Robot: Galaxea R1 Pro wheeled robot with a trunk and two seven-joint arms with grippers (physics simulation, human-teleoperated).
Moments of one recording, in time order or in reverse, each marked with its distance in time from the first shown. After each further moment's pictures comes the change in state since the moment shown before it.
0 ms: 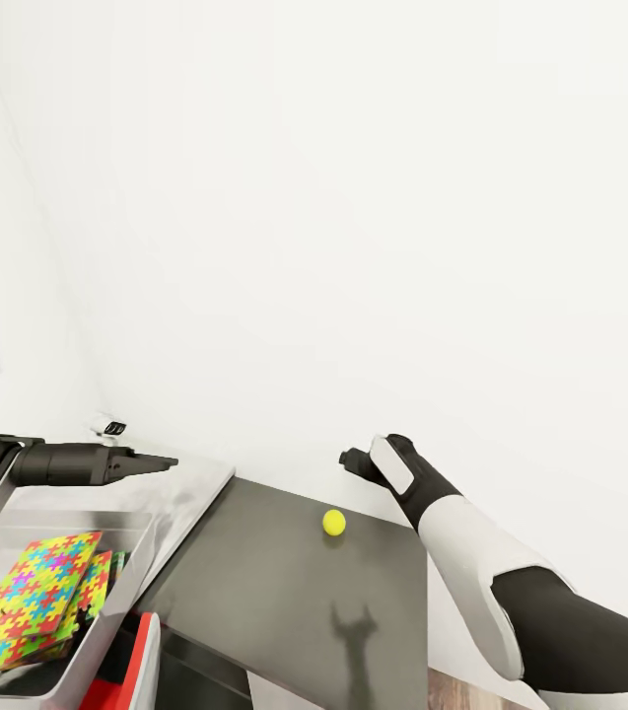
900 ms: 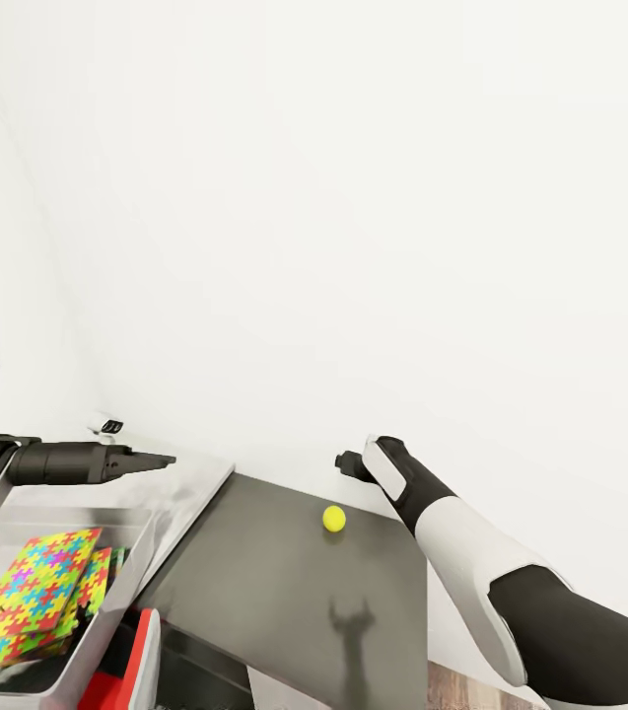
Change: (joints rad) left arm 0.000 0.001 0.015 0.000 -0.003 0.000 0.000; right arm 0.003 0.000 0.125 -0.002 0.000 -0.008 0.004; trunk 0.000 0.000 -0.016
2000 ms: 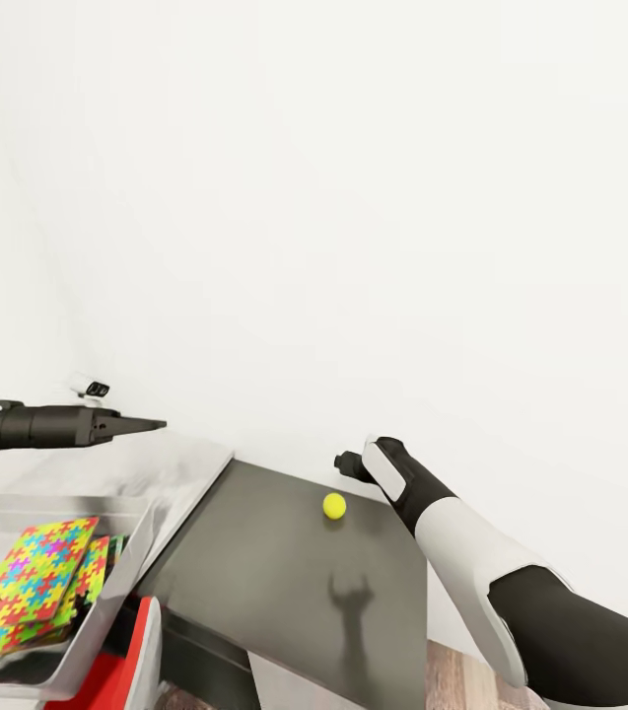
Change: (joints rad) left arm -0.111 0.023 0.018 -0.016 -0.006 0.052 0.001; right arm 0.002 0.000 0.006 -0.001 -0.003 0.000 0.007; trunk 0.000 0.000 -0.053
